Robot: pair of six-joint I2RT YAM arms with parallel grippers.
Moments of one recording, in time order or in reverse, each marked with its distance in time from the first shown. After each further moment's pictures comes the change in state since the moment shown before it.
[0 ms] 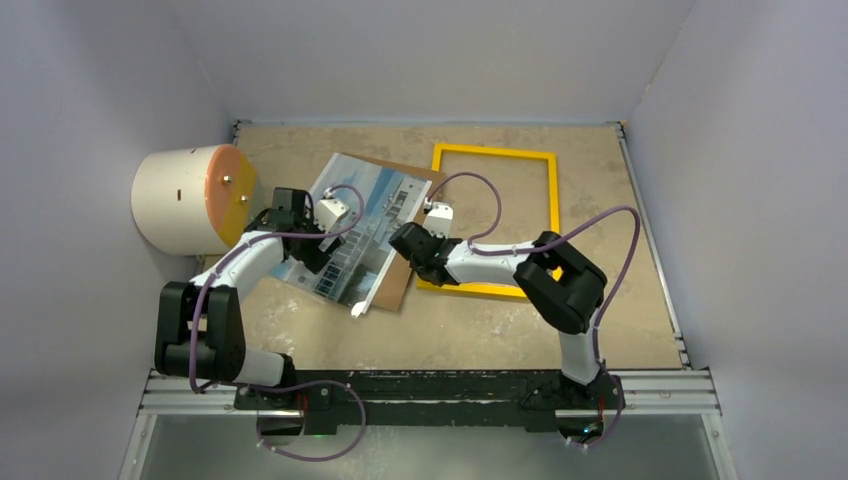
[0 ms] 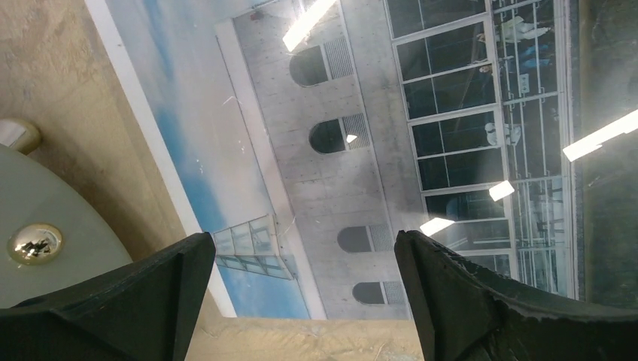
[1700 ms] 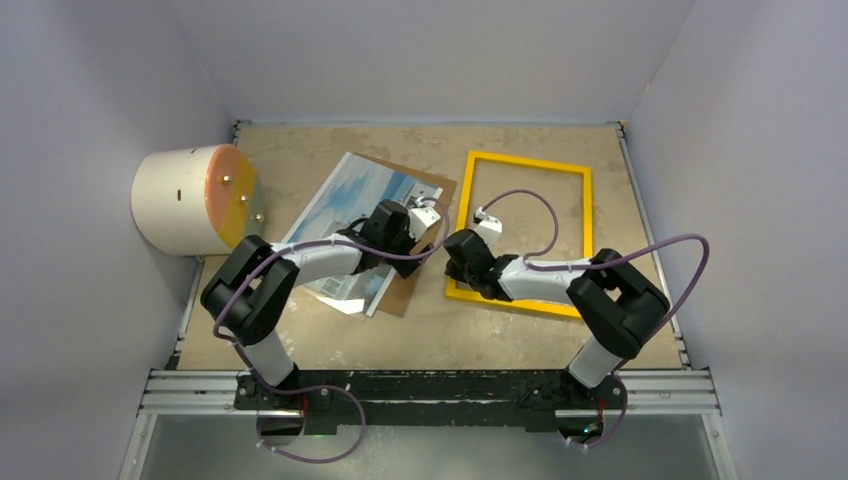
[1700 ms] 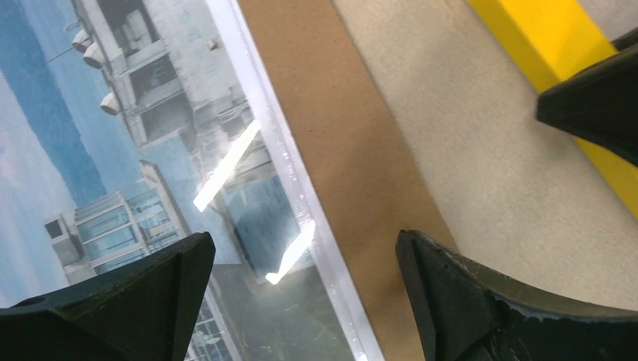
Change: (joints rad) left arm -0.556 0.294 0.088 0.403 -0.059 -0.348; right arm -0.141 -0.296 -0.413 0.238 -0.170 0.057
